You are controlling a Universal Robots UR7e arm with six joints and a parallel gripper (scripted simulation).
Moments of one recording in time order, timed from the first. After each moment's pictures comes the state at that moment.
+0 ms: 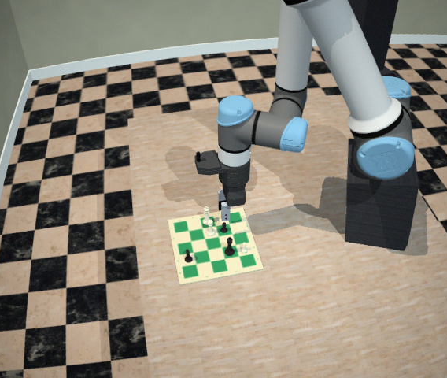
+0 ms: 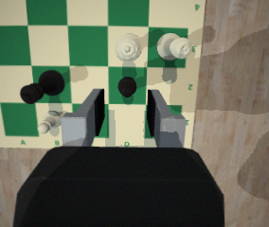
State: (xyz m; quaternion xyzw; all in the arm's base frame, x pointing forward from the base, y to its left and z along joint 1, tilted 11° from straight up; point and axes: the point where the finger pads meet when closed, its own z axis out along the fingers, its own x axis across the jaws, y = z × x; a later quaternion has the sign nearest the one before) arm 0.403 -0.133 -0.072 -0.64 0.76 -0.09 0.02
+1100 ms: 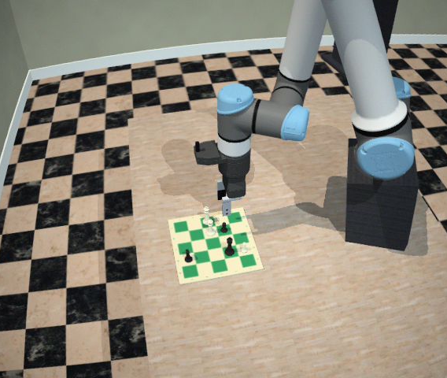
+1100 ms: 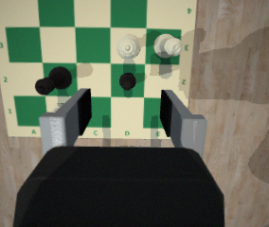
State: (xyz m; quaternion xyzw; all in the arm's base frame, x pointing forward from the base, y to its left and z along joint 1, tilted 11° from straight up) arm 0.398 -0.130 -0.042 -0.64 0.76 -0.09 0.02
